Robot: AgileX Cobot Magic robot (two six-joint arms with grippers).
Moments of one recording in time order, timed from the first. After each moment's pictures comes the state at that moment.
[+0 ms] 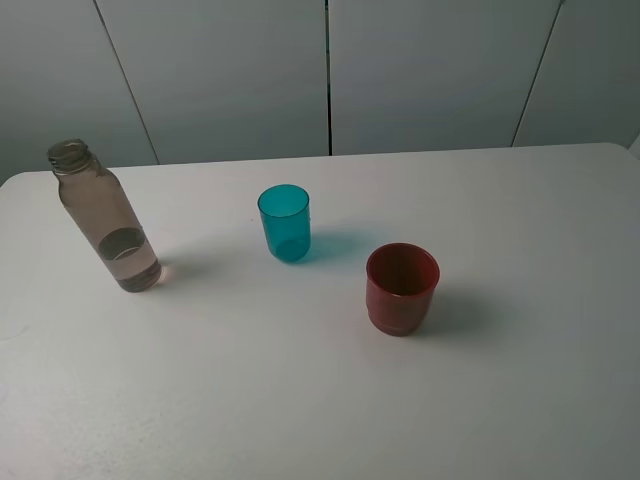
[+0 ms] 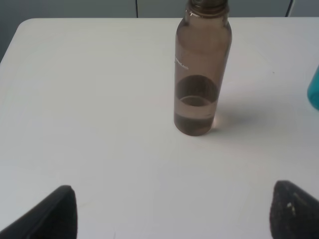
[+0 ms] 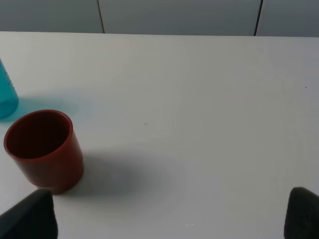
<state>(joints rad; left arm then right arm) 0.08 0.00 -0.51 -0.06 1.08 0.00 -0.05 0.00 -0.50 0.17 1.10 -0.13</state>
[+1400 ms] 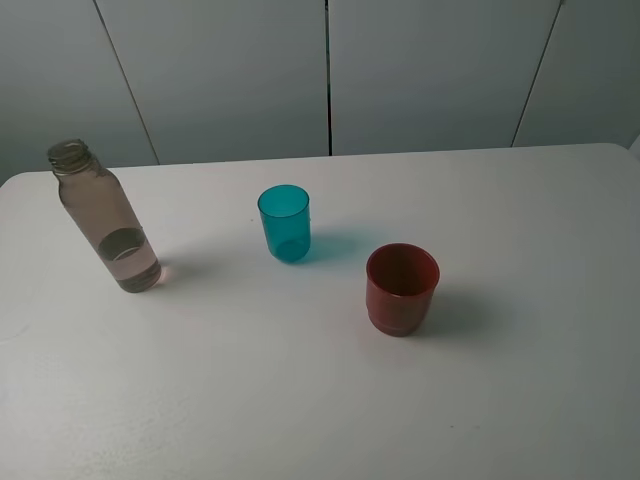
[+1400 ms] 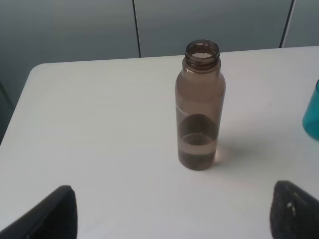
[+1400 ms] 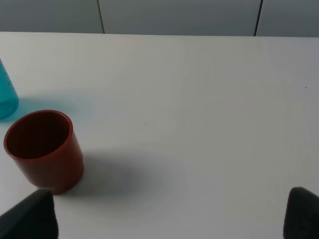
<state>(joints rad) 0.08 0.14 -0.66 -0.06 1.05 0.06 -0.05 0.00 -0.50 0.17 1.10 -0.13</state>
